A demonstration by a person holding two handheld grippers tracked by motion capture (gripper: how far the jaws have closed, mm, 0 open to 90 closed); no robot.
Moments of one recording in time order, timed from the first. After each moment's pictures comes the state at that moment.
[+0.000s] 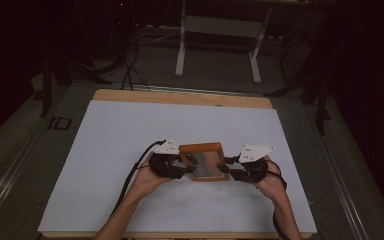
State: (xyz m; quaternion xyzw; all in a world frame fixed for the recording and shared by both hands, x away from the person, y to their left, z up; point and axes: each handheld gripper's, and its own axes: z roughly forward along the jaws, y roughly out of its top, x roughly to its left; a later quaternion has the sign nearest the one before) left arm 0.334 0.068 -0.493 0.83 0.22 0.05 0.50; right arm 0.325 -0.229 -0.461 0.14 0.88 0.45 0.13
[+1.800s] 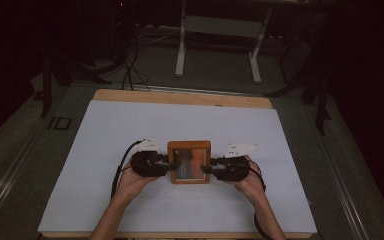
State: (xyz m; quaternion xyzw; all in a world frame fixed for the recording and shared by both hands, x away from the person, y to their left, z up) left arm 0.324 0.116 -0.487 0.81 0.30 0.03 0.51; right arm 0.337 -0.191 -0.489 0.21 0.84 0.49 0.04
